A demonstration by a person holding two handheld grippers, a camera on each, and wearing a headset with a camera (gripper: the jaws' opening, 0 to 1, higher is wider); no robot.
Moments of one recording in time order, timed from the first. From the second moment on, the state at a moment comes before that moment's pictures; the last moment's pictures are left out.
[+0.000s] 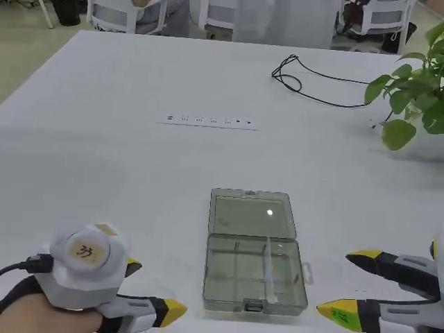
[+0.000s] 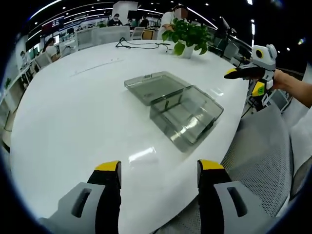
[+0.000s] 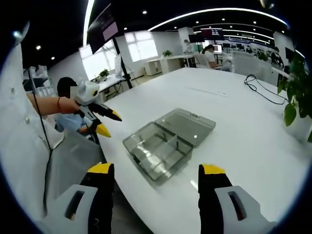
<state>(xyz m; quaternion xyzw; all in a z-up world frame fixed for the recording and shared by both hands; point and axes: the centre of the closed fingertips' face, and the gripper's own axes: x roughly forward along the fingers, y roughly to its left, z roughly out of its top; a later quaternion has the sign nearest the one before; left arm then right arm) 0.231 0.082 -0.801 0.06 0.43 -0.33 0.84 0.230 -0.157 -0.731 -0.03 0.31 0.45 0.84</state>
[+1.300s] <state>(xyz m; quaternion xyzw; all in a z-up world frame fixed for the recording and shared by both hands) 0.236 0.097 -0.851 0.17 0.51 -0.27 0.80 0.232 -0.158 -0.714 0.00 0.24 0.45 0.86</state>
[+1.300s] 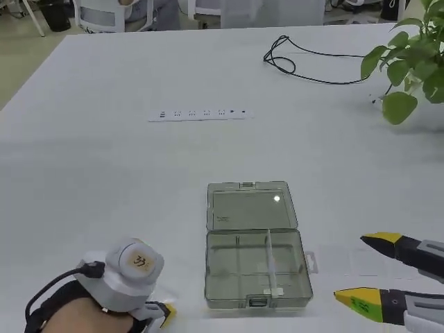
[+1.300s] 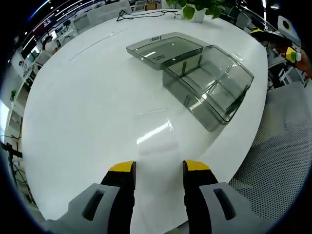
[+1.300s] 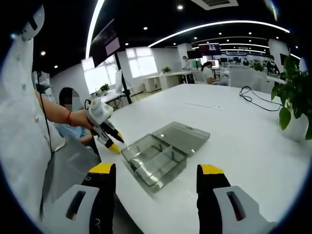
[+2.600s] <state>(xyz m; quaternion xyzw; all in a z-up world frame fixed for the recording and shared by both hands) 0.233 0.098 -0.848 0.14 0.55 -0.28 0.77 0.224 -0.158 -0.719 -0.01 0.25 0.45 0.86</state>
